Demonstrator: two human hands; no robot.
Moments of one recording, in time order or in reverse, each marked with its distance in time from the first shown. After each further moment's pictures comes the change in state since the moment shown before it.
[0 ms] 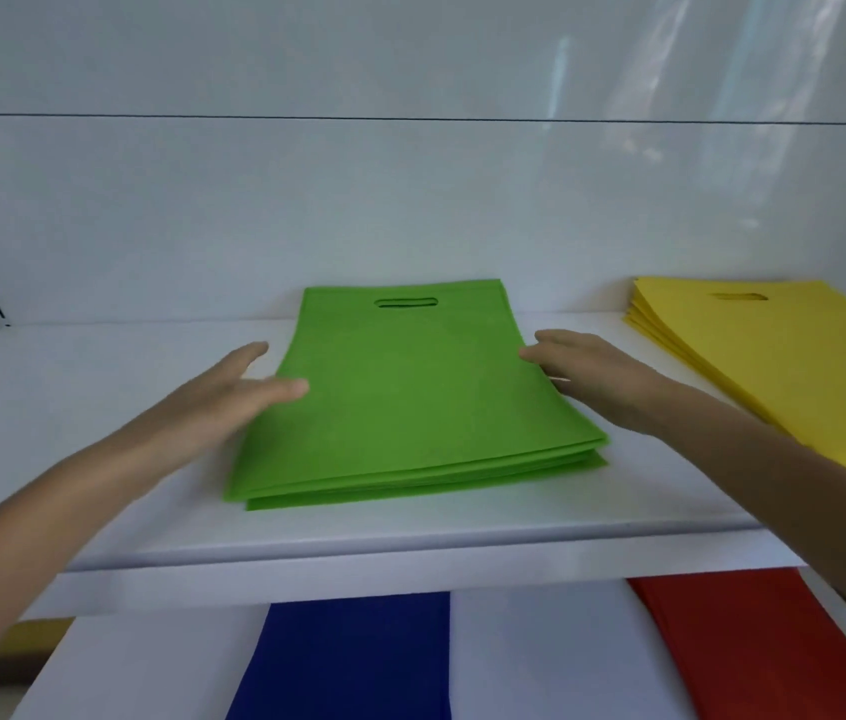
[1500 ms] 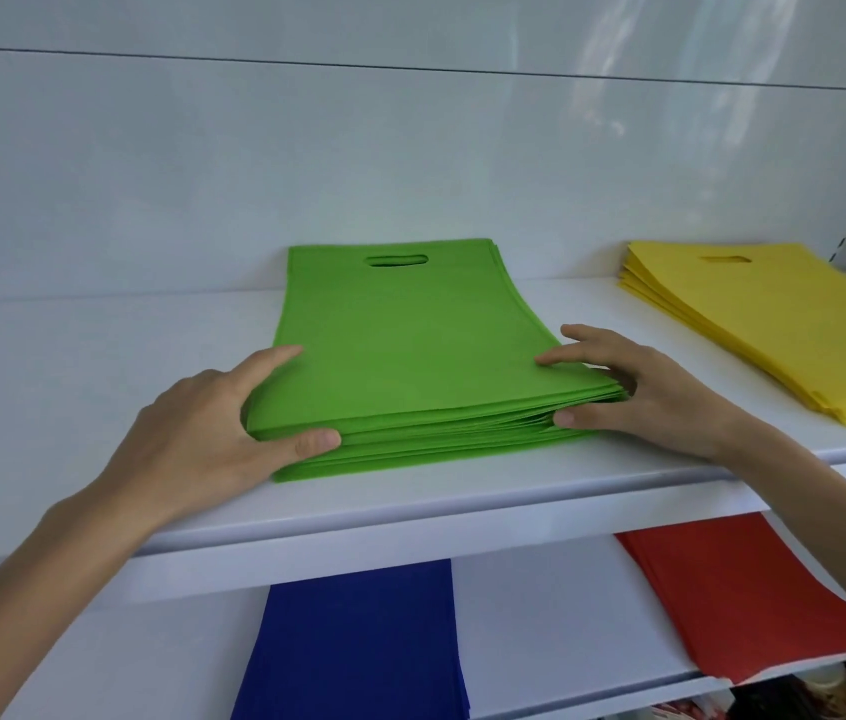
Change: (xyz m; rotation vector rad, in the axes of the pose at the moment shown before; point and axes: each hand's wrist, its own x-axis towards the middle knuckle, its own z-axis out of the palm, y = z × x) left_hand -0.005 -0.041 -0.002 0.646 0.148 0.279; right_hand -0.054 0.031 0.006 -0.436 0.027 -0.348
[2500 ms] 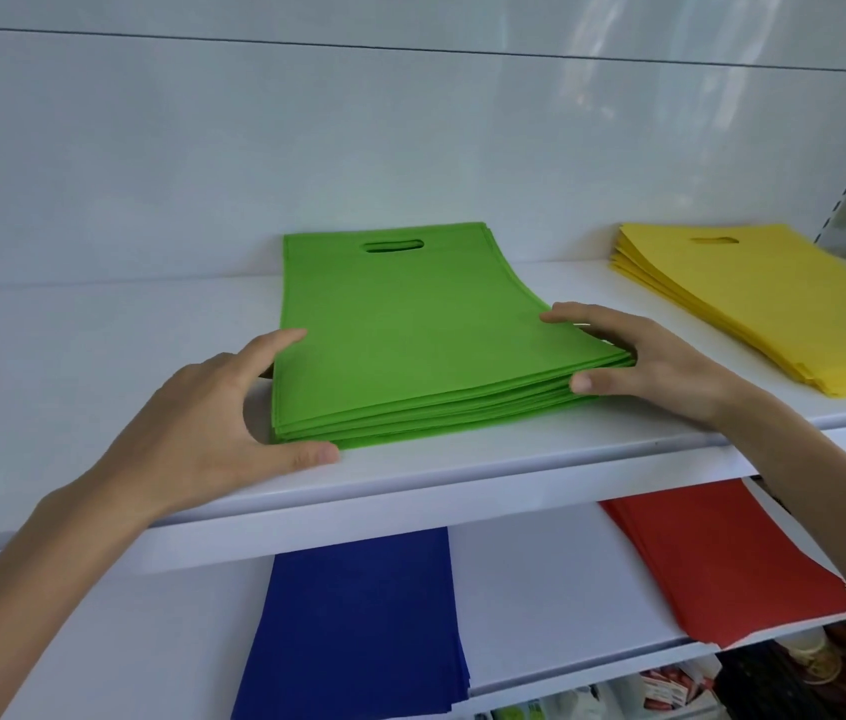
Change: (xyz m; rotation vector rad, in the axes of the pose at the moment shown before) left_hand -0.010 -0.006 0.000 -0.108 -0.038 0.111; right_hand -0.005 -0.006 -0.006 0.036 -0.056 0.035
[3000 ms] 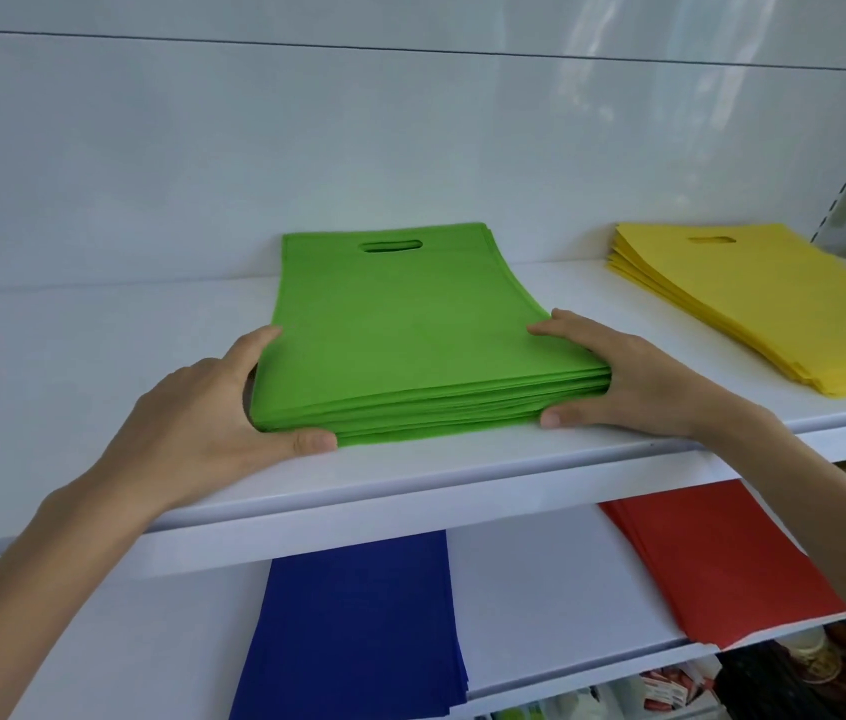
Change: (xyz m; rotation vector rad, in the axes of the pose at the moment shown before) left_hand 0.007 0.004 0.004 0.092 0.035 -0.094; right_hand -0.001 -0.004 0.010 -0.253 -0.003 0.049
